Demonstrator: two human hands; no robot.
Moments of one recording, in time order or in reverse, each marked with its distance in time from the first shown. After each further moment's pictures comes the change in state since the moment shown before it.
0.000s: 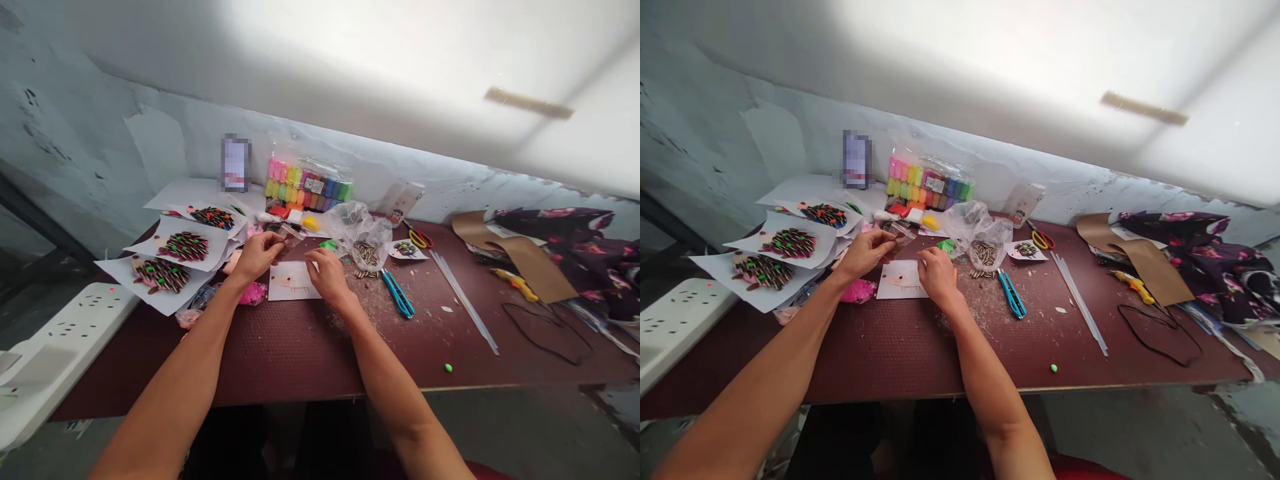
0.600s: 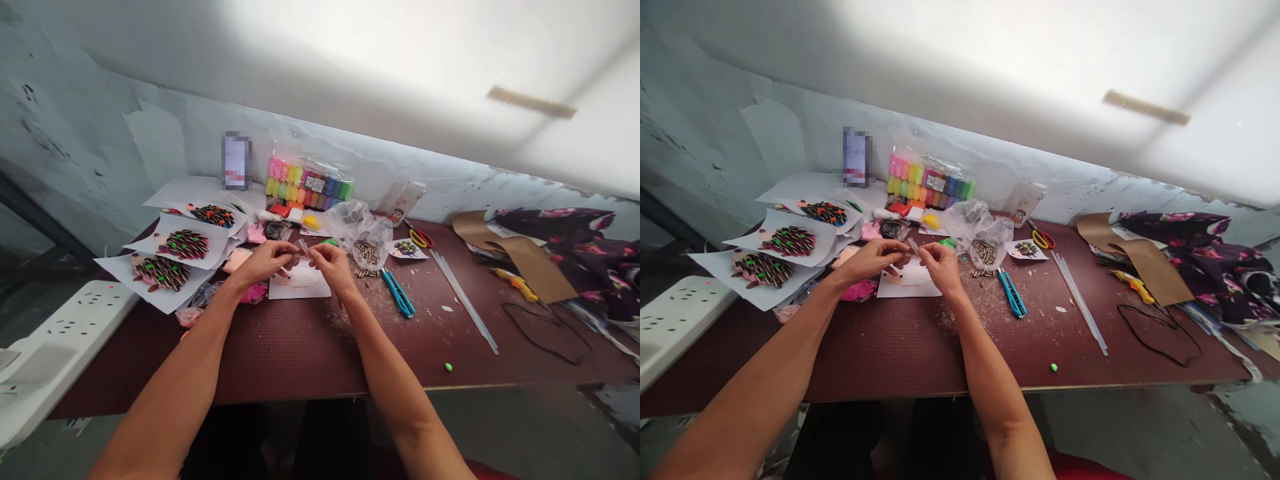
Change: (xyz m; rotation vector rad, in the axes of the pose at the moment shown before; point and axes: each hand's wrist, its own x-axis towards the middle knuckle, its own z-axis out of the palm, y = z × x) left_hand -0.010 0.009 0.004 -0.166 -0.332 -0.070; right_hand 0.011 0.010 0.003 0.834 0.051 0.208
